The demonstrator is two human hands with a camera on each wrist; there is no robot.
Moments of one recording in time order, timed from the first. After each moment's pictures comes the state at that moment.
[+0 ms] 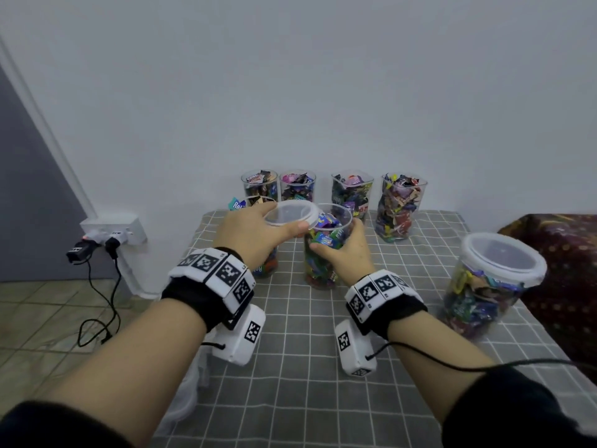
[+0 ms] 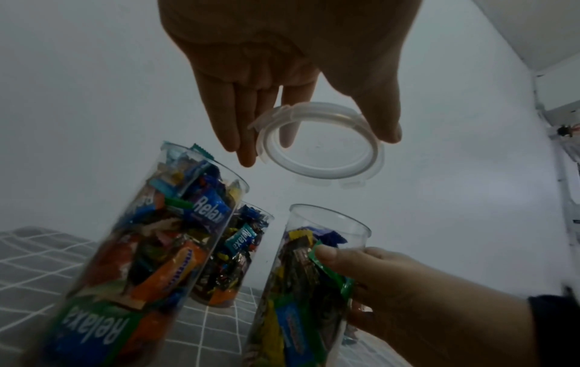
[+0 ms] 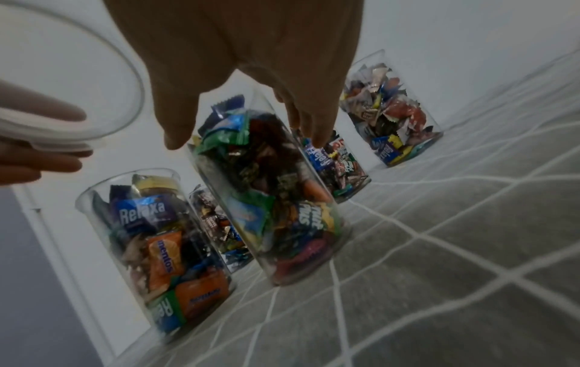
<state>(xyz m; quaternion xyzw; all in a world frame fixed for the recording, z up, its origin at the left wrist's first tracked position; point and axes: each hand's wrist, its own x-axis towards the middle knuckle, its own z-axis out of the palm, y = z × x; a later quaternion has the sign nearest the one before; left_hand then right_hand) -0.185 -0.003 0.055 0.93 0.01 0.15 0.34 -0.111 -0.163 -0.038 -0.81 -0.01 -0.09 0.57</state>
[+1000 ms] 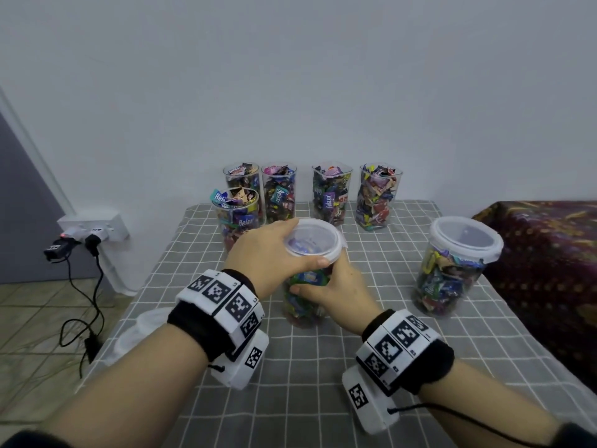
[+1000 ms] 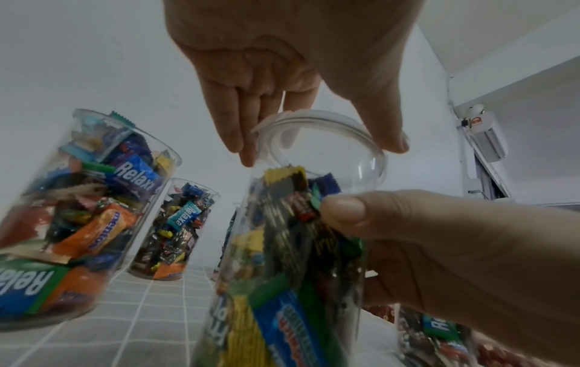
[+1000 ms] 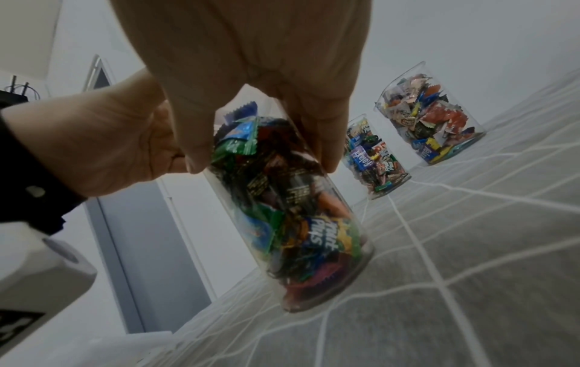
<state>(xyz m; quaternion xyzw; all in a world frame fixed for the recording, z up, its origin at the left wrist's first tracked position) -0.225 -0.041 0.041 0.95 -0.08 0.09 0.28 -0.207 -0.182 -0.036 -0.84 -0.11 -0.03 0.54</state>
